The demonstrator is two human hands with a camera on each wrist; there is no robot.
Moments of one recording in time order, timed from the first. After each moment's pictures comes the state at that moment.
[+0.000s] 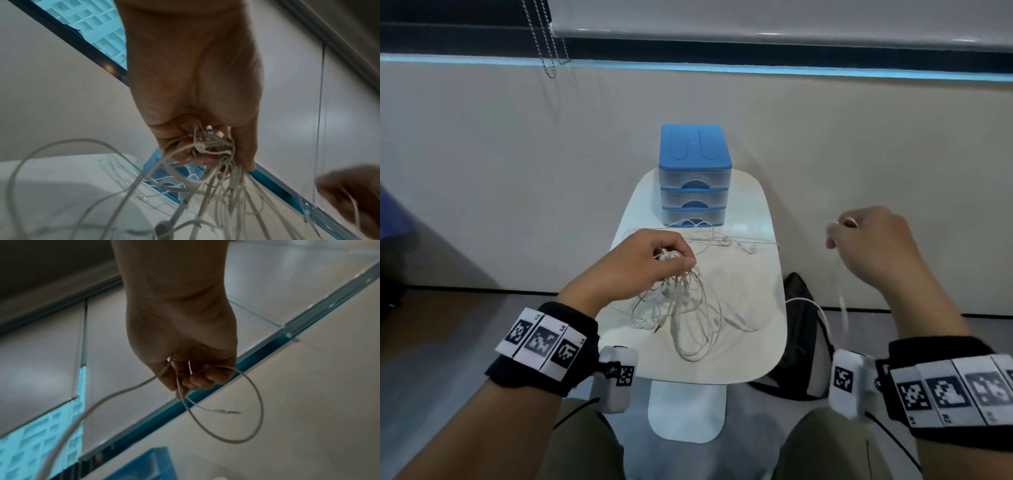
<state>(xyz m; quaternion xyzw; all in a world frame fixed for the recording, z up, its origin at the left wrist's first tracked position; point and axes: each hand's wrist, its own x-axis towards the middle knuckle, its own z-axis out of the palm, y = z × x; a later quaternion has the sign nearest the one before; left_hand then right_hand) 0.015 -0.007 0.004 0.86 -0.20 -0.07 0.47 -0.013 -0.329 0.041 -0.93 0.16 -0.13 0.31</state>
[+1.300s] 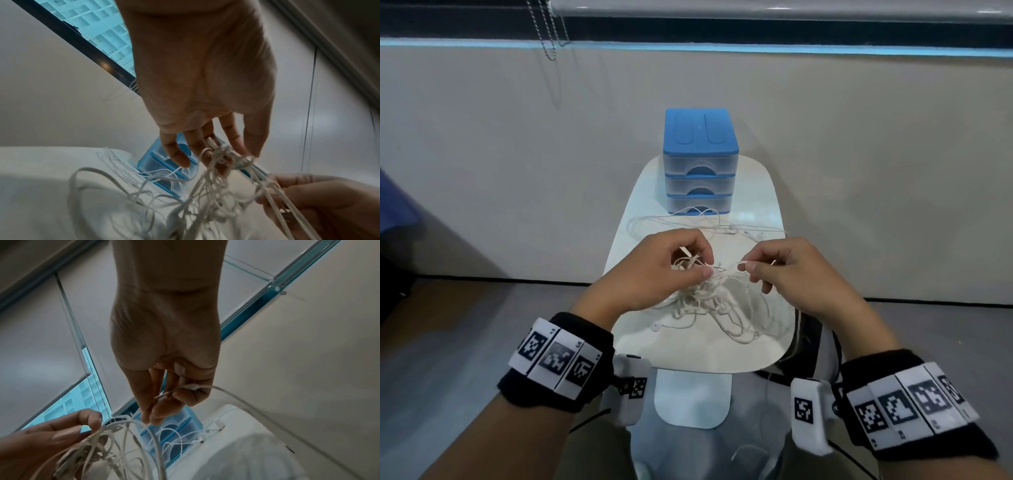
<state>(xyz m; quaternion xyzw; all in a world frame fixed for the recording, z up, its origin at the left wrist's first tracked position) -0.005 -0.021 -0.003 0.84 -0.25 -0.07 0.48 -0.020 -0.265 -0.016 -0.87 -0.06 0.03 0.49</state>
